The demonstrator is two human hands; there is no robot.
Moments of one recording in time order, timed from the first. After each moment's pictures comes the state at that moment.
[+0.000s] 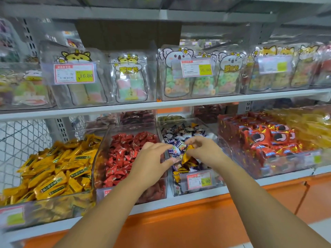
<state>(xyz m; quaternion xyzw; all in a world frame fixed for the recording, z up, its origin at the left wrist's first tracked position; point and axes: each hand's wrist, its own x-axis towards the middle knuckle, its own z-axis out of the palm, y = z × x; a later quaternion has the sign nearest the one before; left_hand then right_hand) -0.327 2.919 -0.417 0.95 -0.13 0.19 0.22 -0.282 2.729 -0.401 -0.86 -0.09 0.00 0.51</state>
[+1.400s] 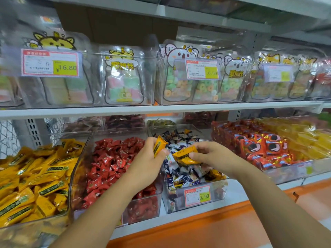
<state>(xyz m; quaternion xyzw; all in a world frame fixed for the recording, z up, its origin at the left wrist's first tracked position) -0.294 2.919 -0.407 0.86 -0.12 0.12 0.48 -0.263 2.697 -0.390 -0.87 -0.18 0.05 0.45</state>
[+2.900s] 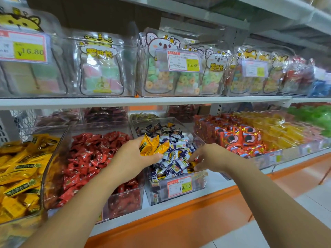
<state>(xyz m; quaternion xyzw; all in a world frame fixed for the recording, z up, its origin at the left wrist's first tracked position) -0.288 2.917 -0.409 0.88 -0.15 0.09 0.44 -0.270 2.662 -0.389 -0.99 -0.11 0.06 0.11</state>
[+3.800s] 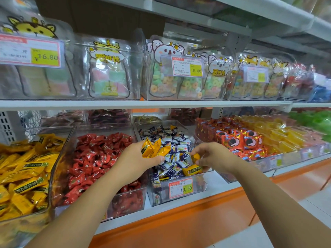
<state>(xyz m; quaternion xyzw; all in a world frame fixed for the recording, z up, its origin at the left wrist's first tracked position) -0.293 2.917 -0.411 0.86 -0.14 0.08 0.49 -0.272 2.655 -0.394 -0.94 -0.11 0.02 0.33</state>
